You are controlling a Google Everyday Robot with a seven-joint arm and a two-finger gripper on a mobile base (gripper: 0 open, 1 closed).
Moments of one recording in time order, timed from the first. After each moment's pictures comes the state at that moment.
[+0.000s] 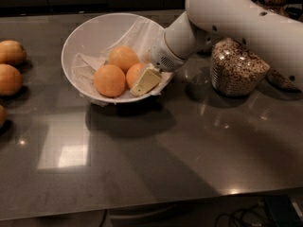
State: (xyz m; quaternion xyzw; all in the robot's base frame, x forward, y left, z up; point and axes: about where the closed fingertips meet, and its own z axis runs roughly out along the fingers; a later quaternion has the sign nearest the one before) arm 0.591 0.014 0.875 -0.60 0.72 0.15 0.32
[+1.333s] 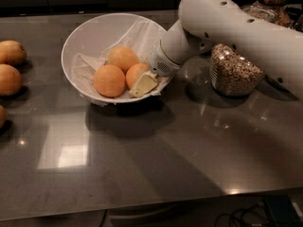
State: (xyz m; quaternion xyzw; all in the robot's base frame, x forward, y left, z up) arm 0.594 0.018 0.854 -0.60 0.73 0.15 0.30
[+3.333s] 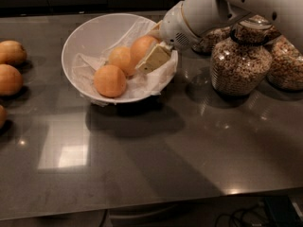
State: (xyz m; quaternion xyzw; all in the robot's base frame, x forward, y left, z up) arm 0.597 -0.001 0.940 -0.61 0.68 0.17 0.37
